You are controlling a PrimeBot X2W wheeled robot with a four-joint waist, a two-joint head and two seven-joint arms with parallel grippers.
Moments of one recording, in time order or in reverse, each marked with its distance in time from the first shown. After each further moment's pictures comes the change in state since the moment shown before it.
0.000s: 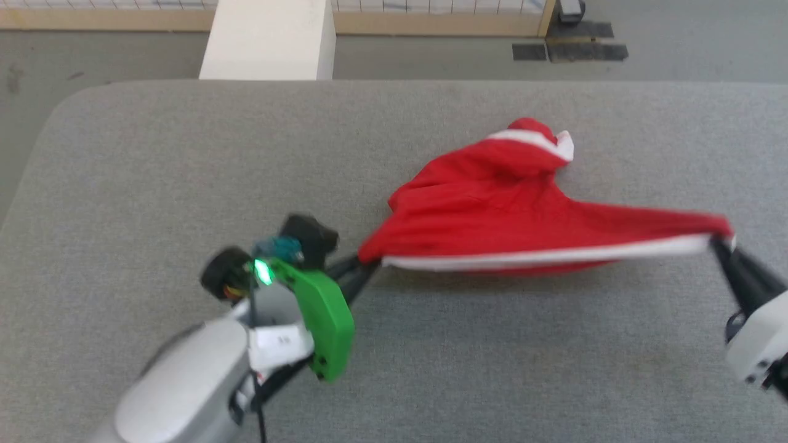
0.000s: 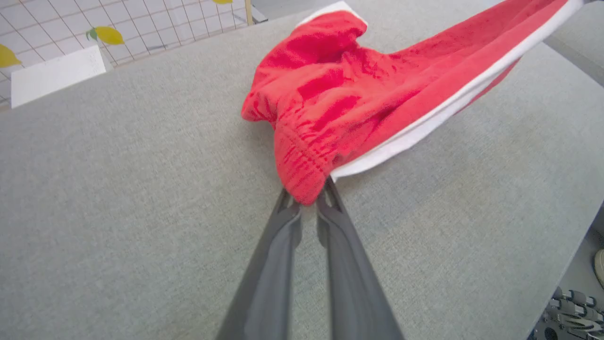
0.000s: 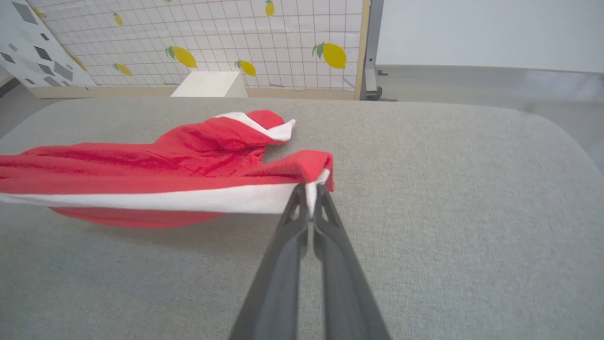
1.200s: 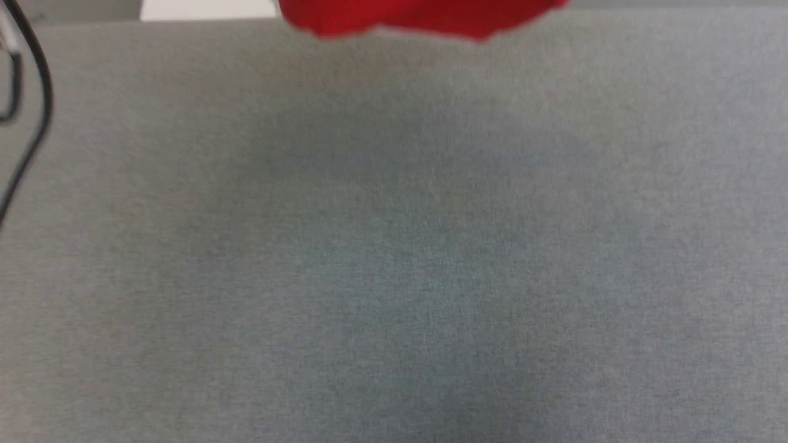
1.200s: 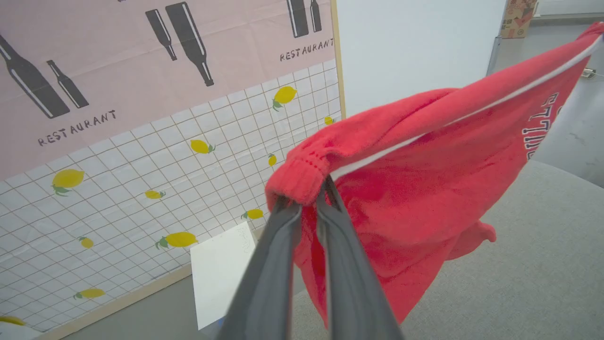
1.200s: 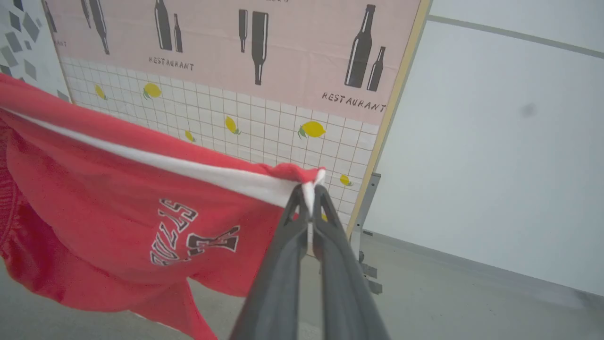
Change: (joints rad) left arm -1.026 0.037 0.180 0.329 -0.113 -0.103 0.270; right arm -1.256 -0.181 0.331 0.529 0.103 0.000 0.052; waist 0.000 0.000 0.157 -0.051
